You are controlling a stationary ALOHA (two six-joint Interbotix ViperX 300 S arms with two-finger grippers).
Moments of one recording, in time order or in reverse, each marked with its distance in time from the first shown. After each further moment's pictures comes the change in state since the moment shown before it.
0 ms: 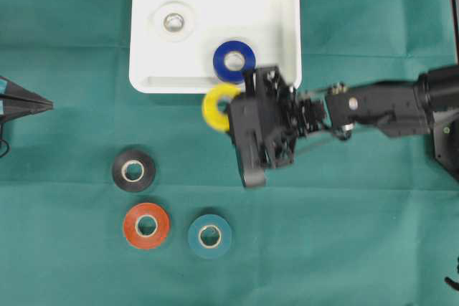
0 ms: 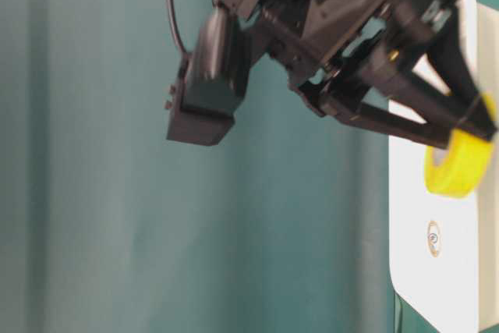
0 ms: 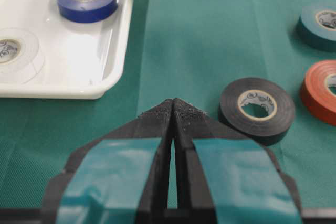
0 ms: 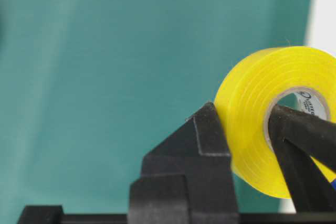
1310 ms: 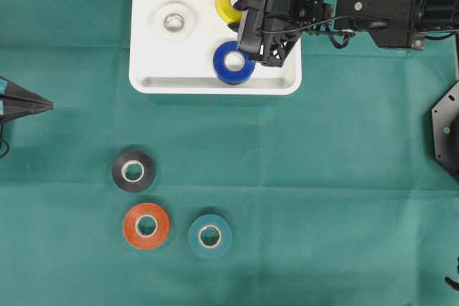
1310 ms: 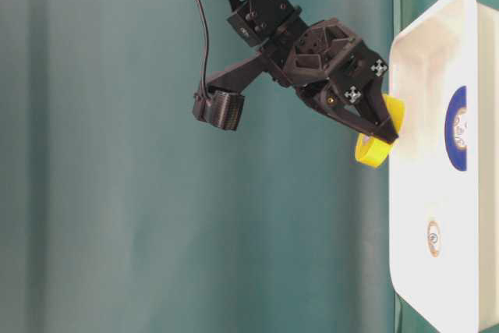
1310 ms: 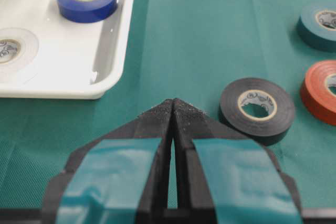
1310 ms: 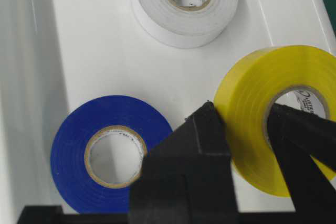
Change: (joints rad) left arm 0.000 0.000 0.000 -0.002 0.000 0.000; right arm -0.390 0.043 0.000 -0.002 -0.202 -0.002
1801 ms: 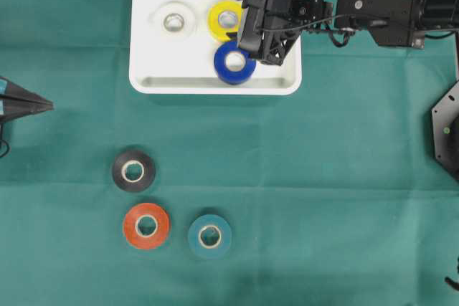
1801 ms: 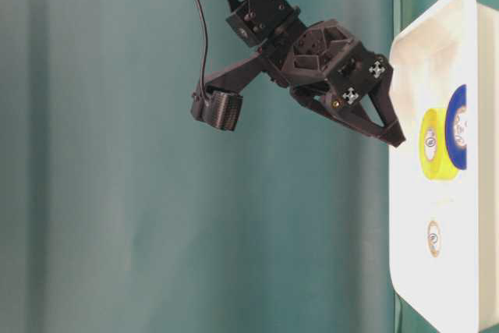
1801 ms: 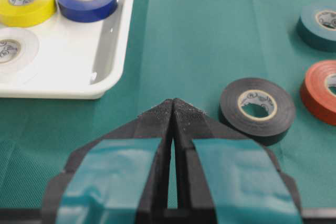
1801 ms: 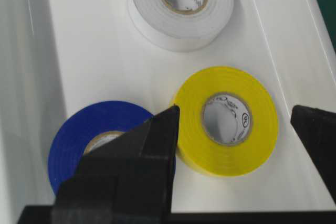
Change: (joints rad) left arm 0.000 0.000 0.000 0.000 0.000 0.000; right arm -0.002 0.000 0.000 0.002 -0.002 0.000
